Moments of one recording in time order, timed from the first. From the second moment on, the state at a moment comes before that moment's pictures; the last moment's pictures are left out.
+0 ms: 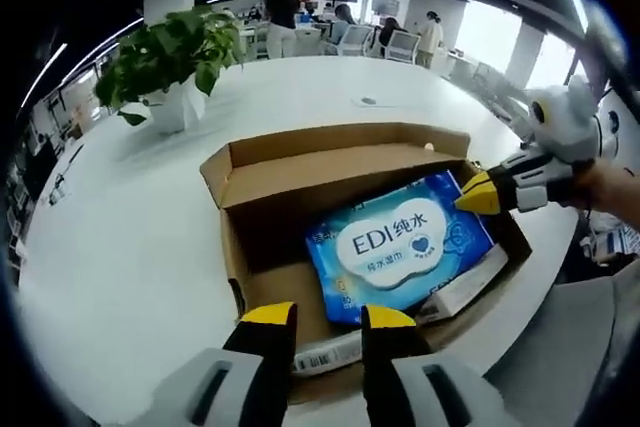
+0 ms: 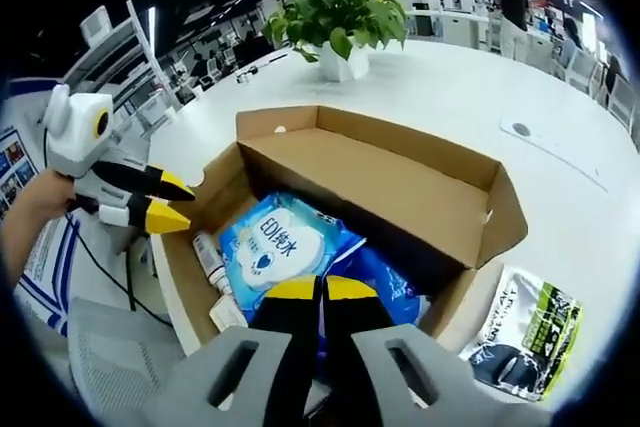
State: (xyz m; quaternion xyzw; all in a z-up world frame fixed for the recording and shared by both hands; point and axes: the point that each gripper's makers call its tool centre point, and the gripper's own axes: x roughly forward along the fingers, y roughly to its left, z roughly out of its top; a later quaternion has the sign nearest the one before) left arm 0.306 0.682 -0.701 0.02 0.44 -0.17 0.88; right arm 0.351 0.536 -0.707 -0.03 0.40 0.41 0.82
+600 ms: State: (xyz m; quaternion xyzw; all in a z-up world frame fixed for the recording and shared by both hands) left arm 0.313 0.654 -0.736 -0.03 0.49 -0.21 0.85; right arm 0.356 0.512 -0.710 -0.05 0.40 0.39 0.83
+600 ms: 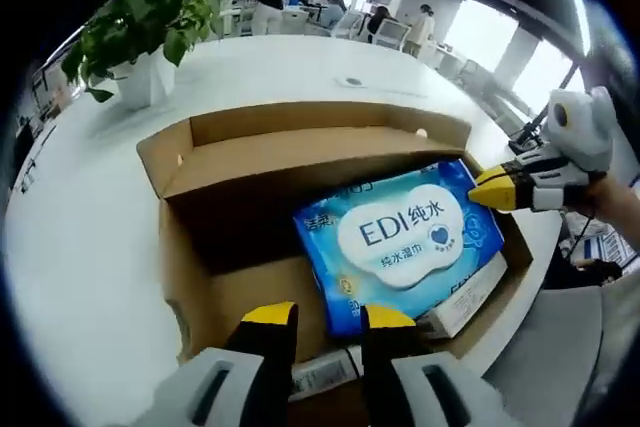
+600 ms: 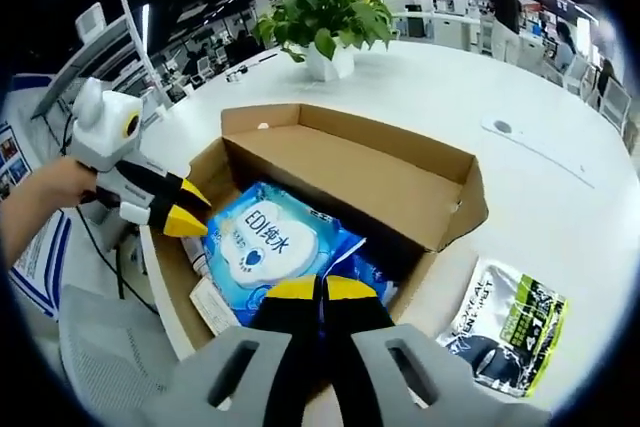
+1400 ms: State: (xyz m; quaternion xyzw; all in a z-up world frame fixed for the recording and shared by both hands) left arm 0.316 0.640 -0.749 -0.13 0.50 -0.21 0.83; right arm 0.354 0.513 -0.710 0.03 0.42 0.39 0.82
